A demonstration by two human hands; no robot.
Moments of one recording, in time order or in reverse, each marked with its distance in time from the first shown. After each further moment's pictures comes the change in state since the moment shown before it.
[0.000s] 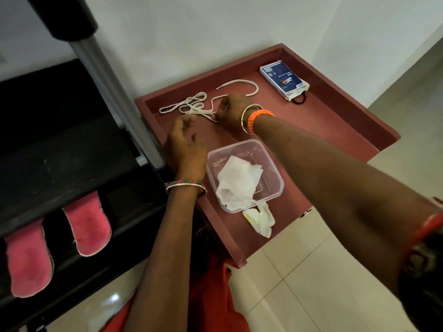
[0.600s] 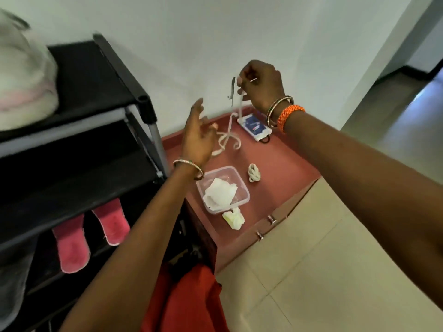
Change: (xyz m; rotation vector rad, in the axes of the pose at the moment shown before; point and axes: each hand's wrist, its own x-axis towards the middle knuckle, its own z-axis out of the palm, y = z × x) left_hand -0.049 0.142 -0.024 -0.114 -0.341 0.263; right_hand -0.148 -0.057 -0.193 0.450 0.574 -0.264
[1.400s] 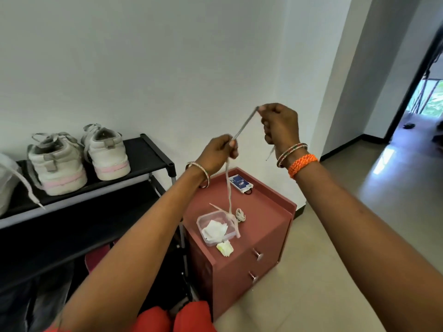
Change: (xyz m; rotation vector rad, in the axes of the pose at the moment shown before) left_hand -0.077 0.202 -0.012 0.111 -0.399 0.233; right_hand -0.127 -0.180 -0.158 0.581 0.299 0.118
